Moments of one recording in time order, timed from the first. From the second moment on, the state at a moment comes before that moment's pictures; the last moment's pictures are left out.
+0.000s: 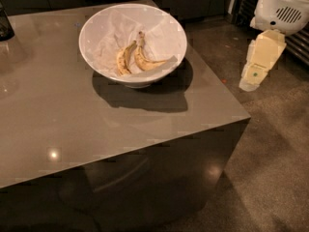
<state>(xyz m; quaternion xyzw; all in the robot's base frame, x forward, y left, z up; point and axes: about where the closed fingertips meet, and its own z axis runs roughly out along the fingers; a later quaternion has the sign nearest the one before) 0.511 -0.213 0.978 -0.55 0.82 -0.02 0.13</state>
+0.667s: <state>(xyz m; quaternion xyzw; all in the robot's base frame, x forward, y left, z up) 0.571 -0.135 1.012 -0.59 0.79 0.00 0.18</state>
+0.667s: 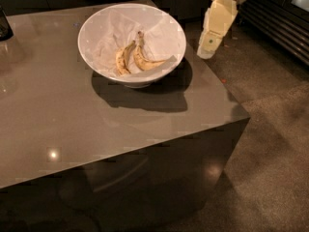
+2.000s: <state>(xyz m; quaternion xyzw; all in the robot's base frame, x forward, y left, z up) 0.634 -0.078 1.010 -0.59 0.78 0.04 0.21</state>
